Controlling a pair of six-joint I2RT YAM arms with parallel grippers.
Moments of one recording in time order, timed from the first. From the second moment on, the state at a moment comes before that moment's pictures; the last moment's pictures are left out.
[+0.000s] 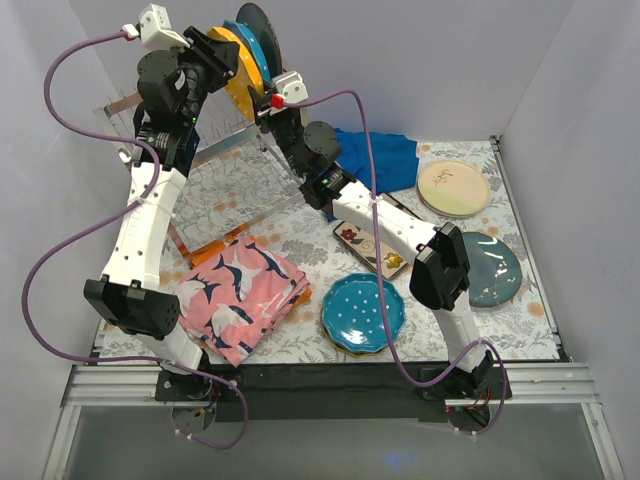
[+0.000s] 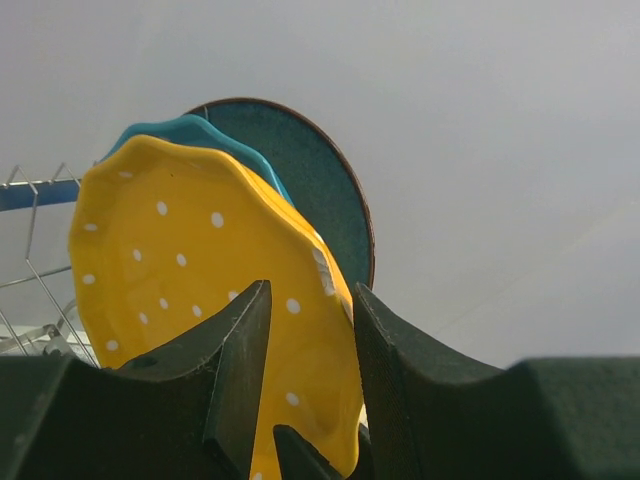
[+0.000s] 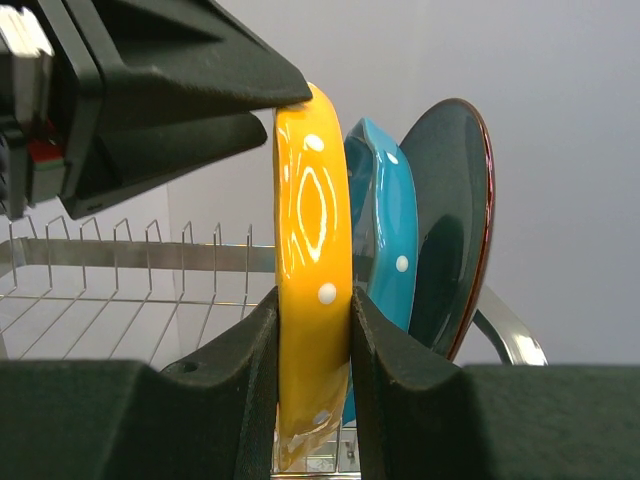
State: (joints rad) left arm -0.21 1.64 2.00 -0.17 -0.02 -0.64; right arm 0.88 2.13 2.06 0.60 0.25 -0.20
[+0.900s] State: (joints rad) left arm -0.20 1.62 1.90 -0.11 0.10 -0.75; right arm 0.89 2.16 2.06 0.57 0.27 -0.25
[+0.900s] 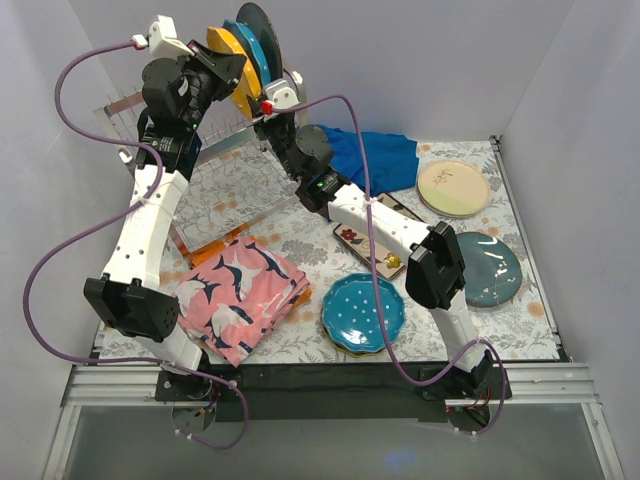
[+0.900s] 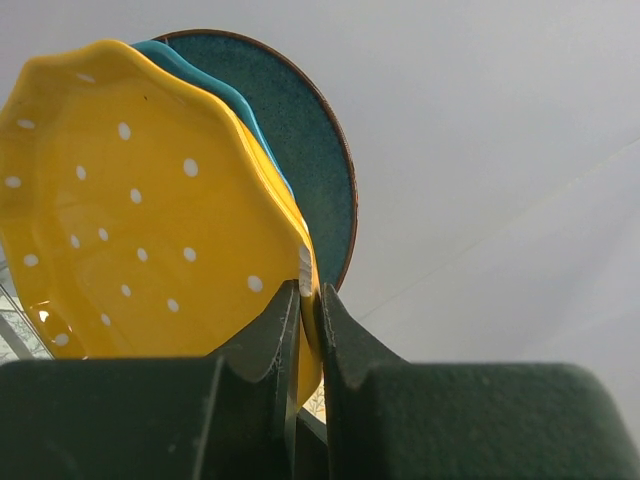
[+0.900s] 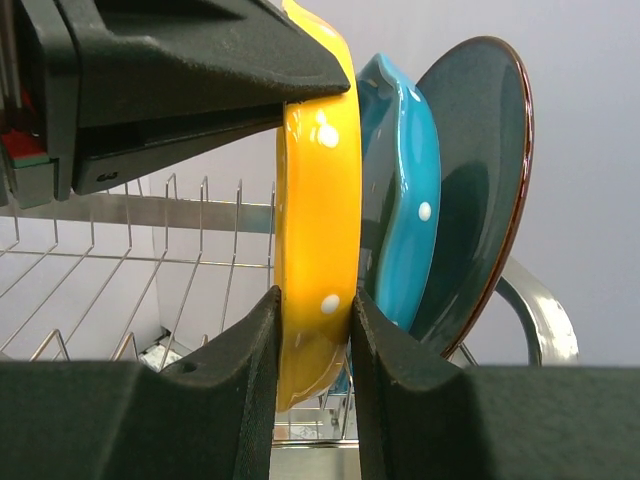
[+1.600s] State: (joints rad) left arm -0.20 1.59 1.87 -0.10 0.18 -0.67; right arm 0.89 2.18 2.12 0.53 0.21 -0.32
